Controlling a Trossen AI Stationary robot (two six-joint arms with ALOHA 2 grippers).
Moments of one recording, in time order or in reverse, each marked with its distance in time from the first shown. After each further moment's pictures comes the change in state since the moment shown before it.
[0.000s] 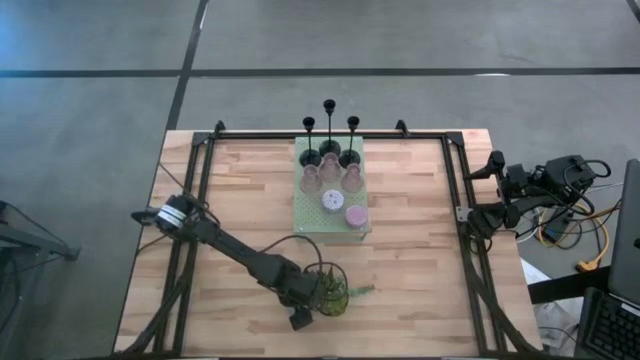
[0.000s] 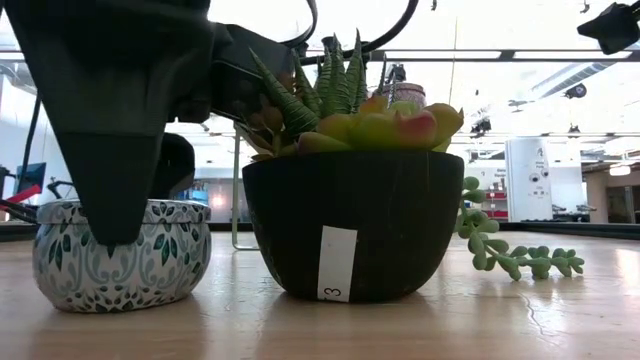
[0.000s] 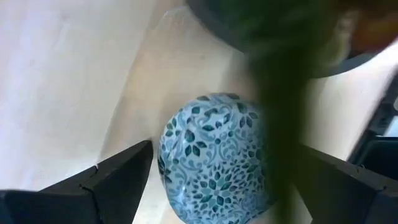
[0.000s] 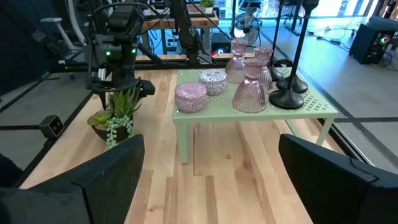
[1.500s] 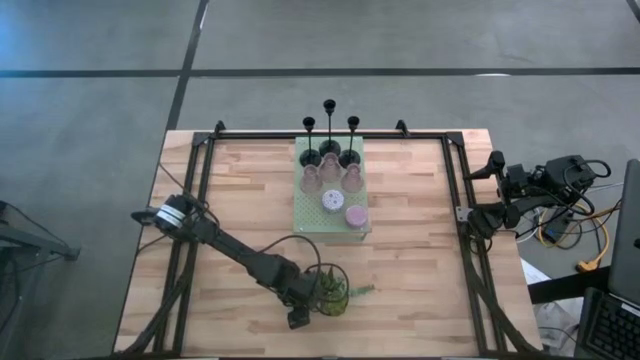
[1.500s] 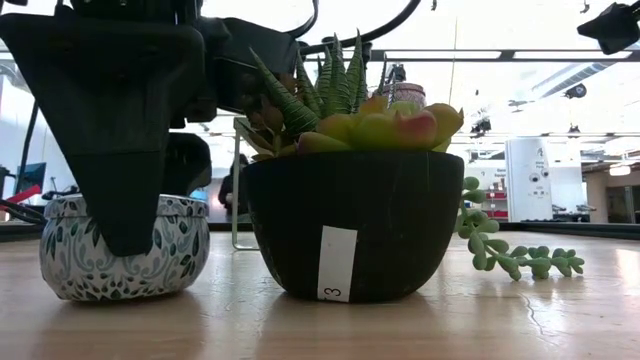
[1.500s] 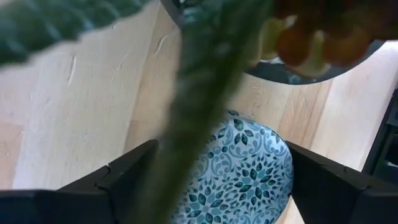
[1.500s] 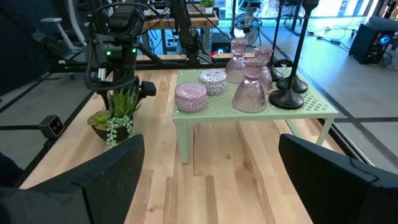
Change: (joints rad) left arm 0.001 0.000 -0.018 0.021 -0.050 0.119; right arm 0.000 0.000 0.000 0.000 0.000 0.000
